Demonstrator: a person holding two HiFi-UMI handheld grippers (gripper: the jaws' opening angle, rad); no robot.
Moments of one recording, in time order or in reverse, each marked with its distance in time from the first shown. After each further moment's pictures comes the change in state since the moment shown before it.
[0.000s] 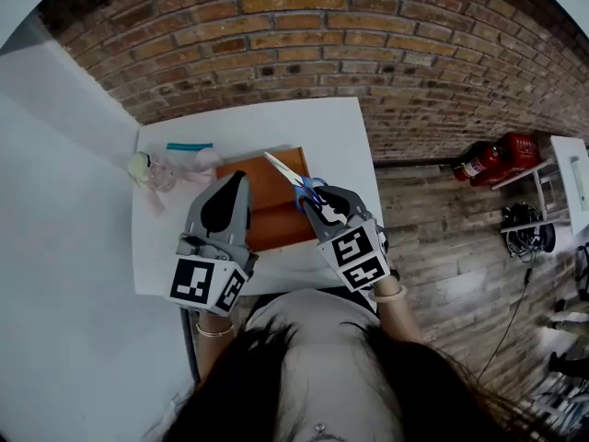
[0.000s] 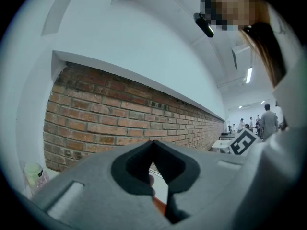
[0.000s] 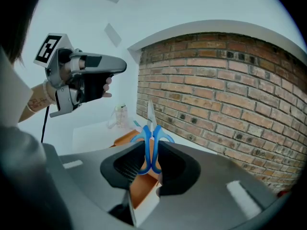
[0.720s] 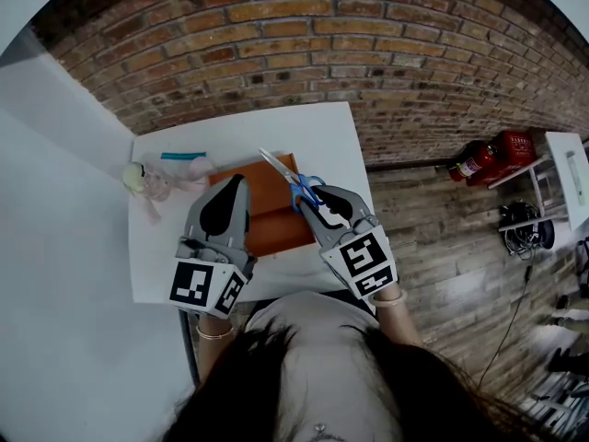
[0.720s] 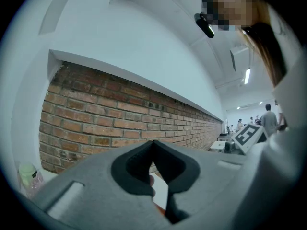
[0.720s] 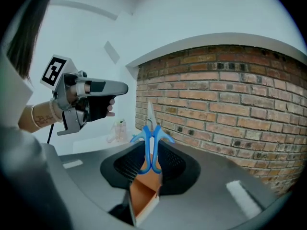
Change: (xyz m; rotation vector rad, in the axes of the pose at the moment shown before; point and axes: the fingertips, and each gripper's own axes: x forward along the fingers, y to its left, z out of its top) left arm 0.013 -0.014 0.003 0.003 -0.009 -0.022; right arm -0.028 -0.014 0.030 0.043 -0.169 0.002
